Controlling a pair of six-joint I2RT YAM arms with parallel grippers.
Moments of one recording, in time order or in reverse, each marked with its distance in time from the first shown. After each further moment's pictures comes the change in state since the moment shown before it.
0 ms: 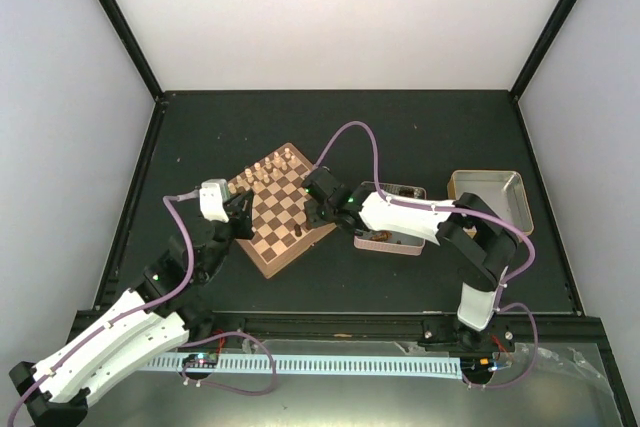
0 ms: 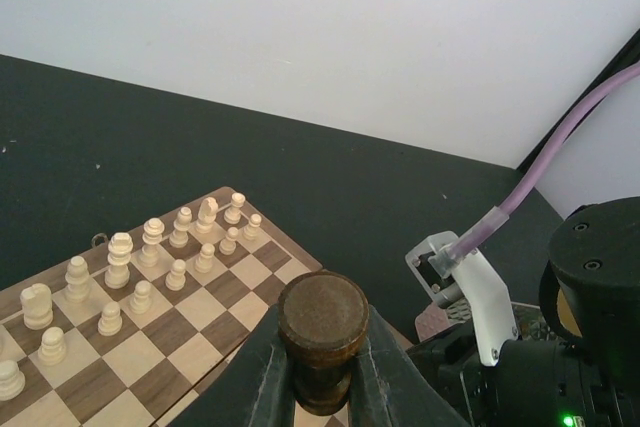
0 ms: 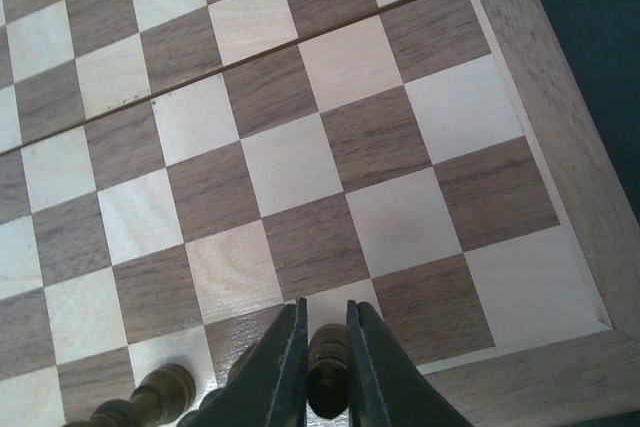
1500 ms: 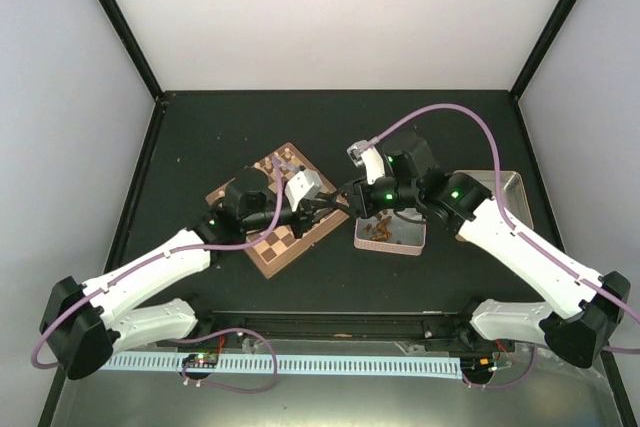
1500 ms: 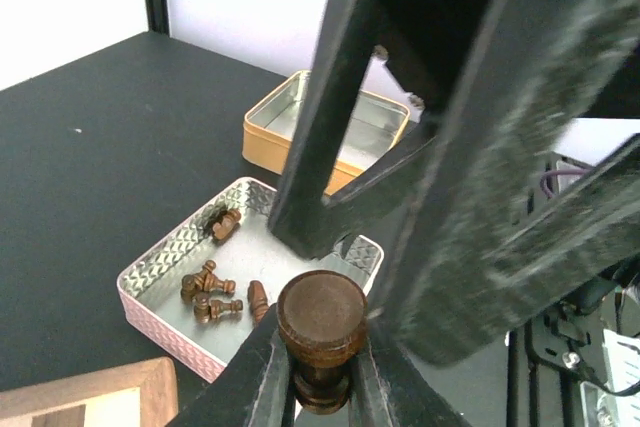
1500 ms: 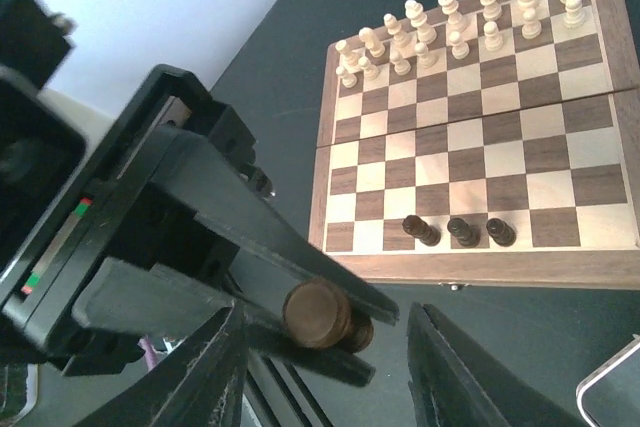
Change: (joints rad) left arm 0.006 0.587 0.235 0.282 0.887 0.437; right arm -0.162 -0.616 0.019 -0.315 -0.544 -0.118
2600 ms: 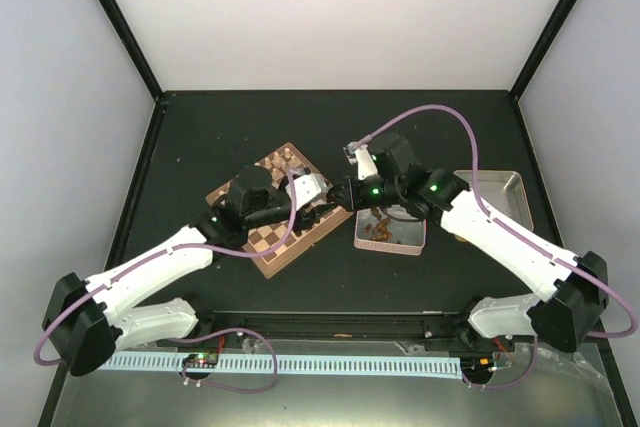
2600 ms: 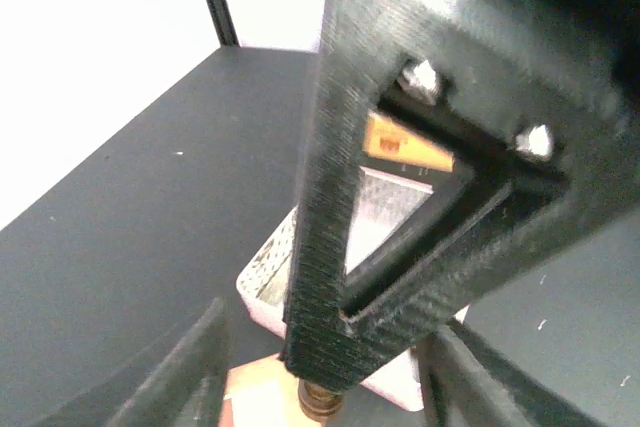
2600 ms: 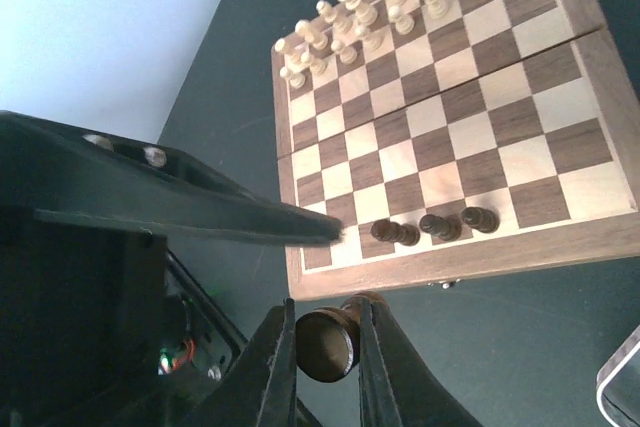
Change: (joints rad) left arm 0.000 0.037 0.026 -0.050 -0.122 0.332; right arm -0.002 0.121 0.002 0.039 0.051 0.154
